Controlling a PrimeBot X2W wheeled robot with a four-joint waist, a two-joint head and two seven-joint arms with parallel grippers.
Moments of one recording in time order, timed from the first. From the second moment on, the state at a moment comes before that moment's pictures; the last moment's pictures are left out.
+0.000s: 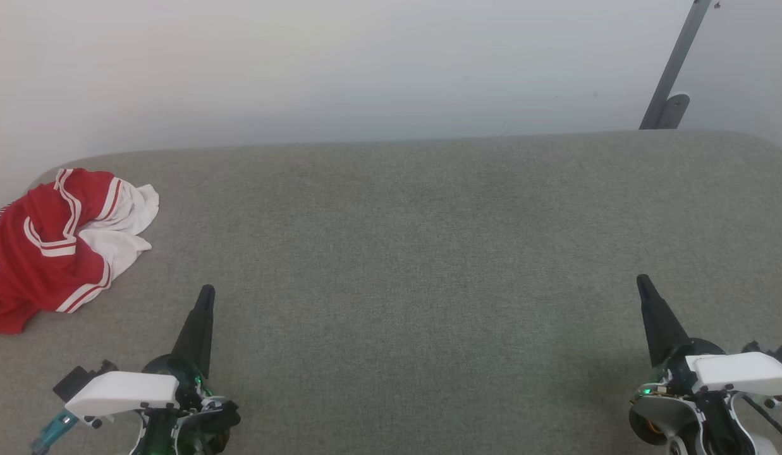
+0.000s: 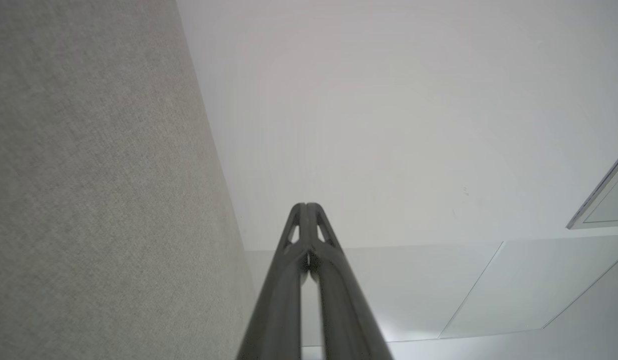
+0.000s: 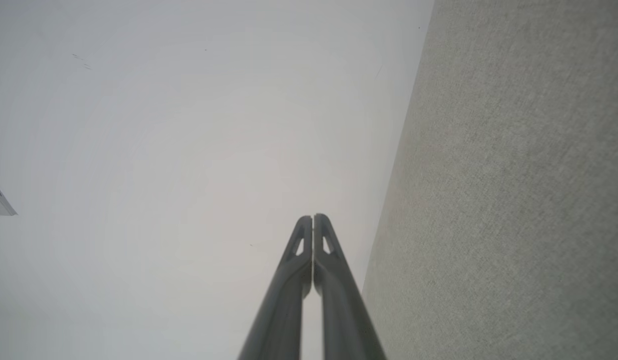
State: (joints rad) left arm -0.11 0.05 0.12 0.25 -1.61 -0.13 0.11; right arm -0.11 -0.05 -0.11 0.24 1.61 0.13 0.11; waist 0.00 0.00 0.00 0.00
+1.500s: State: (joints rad) left arm -0.06 0.04 0.09 0.27 -1.59 -0.12 0.08; right arm -0.06 -0.05 -0.09 0.29 1.59 0.13 0.09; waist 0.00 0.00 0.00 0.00
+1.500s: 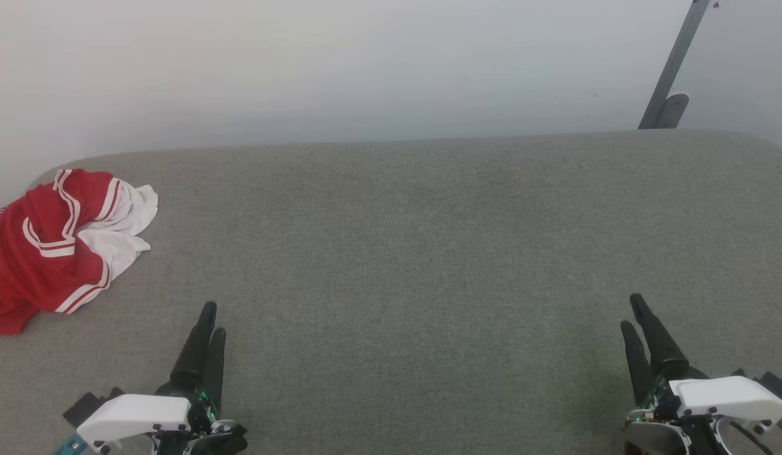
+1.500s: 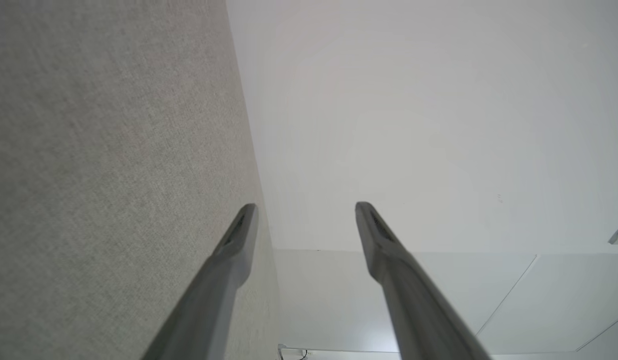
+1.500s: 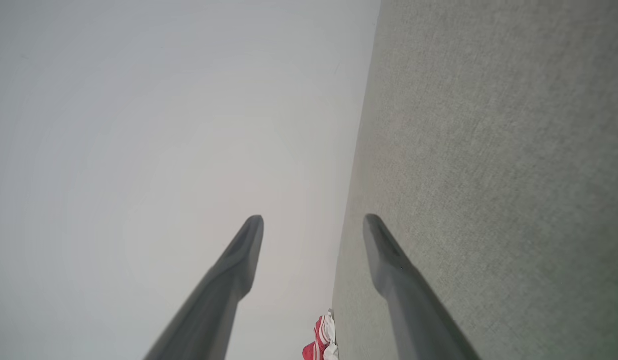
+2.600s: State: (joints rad) left arm -0.06 0.13 0.04 0.21 -1.01 -0.04 -0.06; right arm -0.13 -0.19 0.06 0.36 1.11 0.13 -0.05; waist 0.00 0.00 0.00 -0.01
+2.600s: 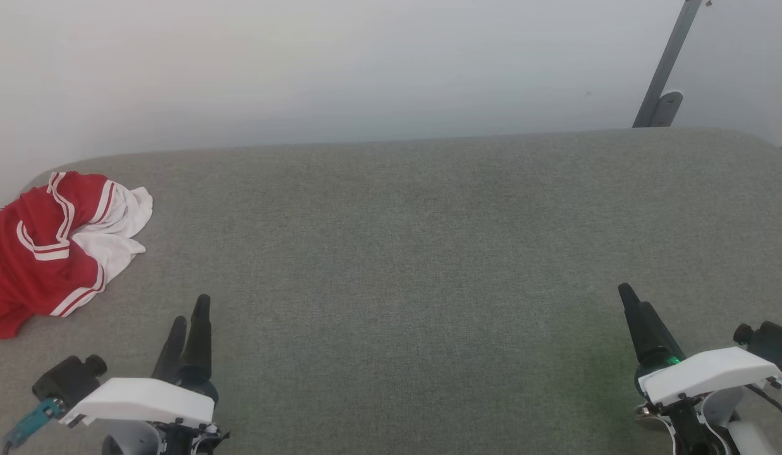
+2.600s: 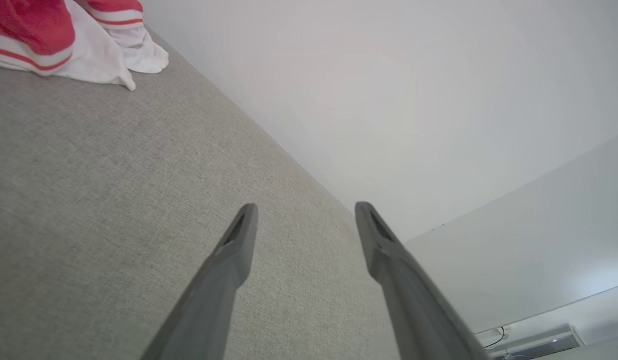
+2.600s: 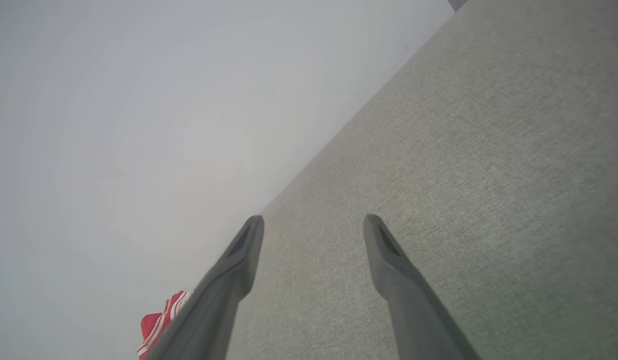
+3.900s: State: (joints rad) left arm 0.00 0.10 0.13 0.15 -0.55 -0.12 -0.17; right arm -0.15 -0.26 0.05 0.35 0.74 0.13 -0.17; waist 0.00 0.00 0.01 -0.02
